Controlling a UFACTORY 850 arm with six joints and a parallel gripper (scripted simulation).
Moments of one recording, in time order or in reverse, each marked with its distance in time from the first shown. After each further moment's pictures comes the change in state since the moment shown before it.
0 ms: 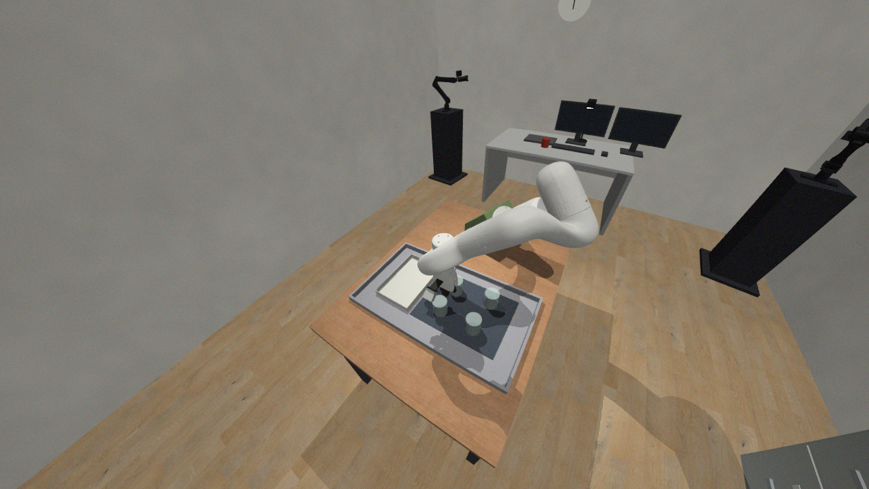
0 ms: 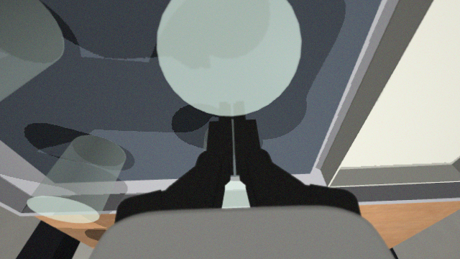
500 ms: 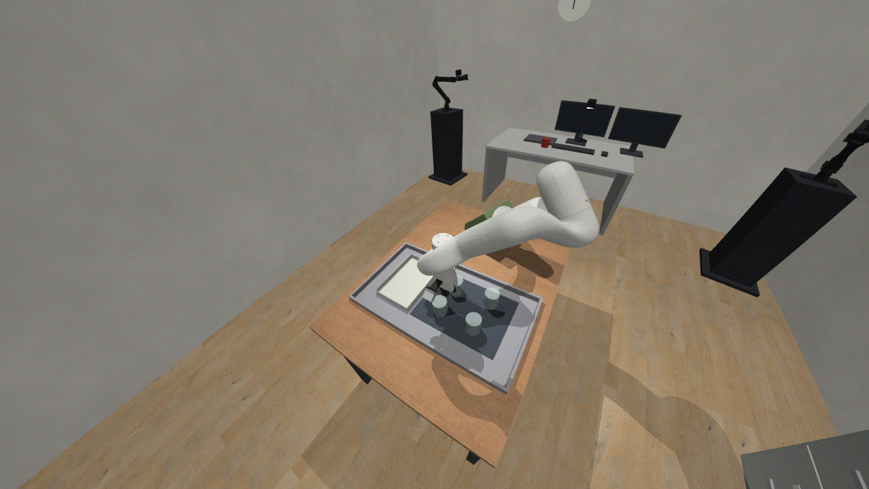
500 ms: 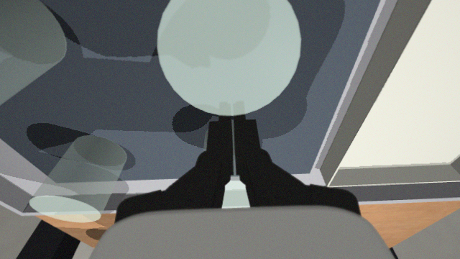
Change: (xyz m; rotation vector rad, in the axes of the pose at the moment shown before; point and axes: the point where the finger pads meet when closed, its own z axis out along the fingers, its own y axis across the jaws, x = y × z) arm 0.002 0.000 -0.001 0.000 0.000 0.000
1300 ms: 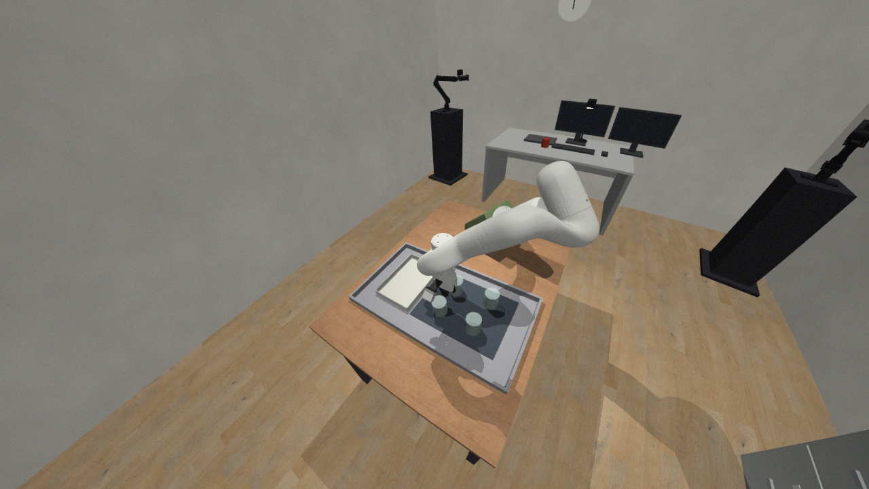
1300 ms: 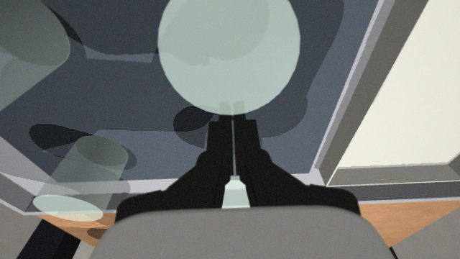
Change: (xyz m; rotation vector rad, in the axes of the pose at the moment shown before) arm 0.003 0.000 -0.002 0.000 0.000 0.000
